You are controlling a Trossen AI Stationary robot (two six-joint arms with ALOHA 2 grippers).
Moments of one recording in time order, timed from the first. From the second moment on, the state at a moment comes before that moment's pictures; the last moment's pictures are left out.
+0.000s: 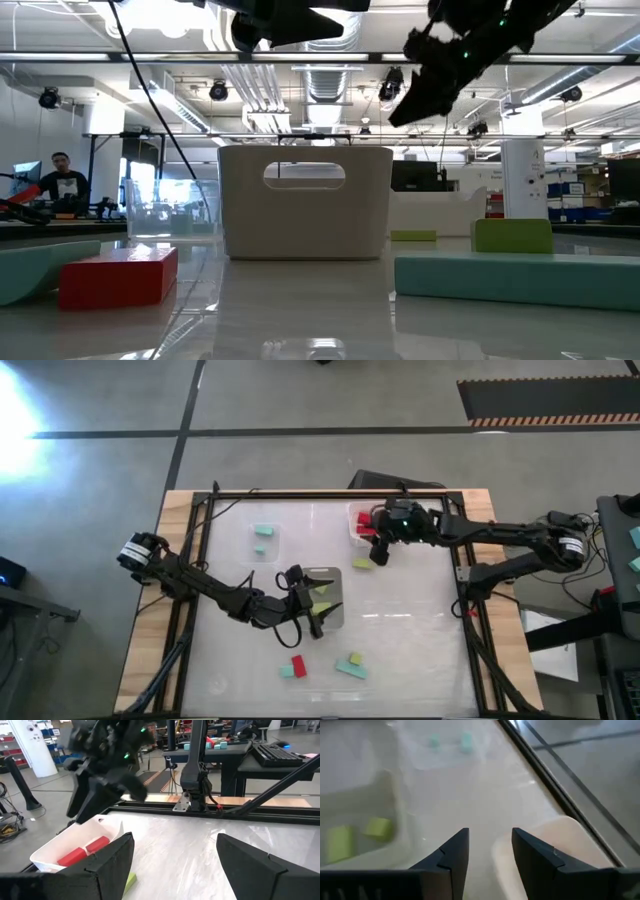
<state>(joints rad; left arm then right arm) -0.38 1.63 0.94 0.58 -0.75 -0.01 -0.33 1.25 0.84 -0.19 0.02 -0.07</state>
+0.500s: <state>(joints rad) -0.38 1.62 0.94 0.57 -0.75 0.04 -0.07 1.22 0.80 -0.20 0.03 0.08</state>
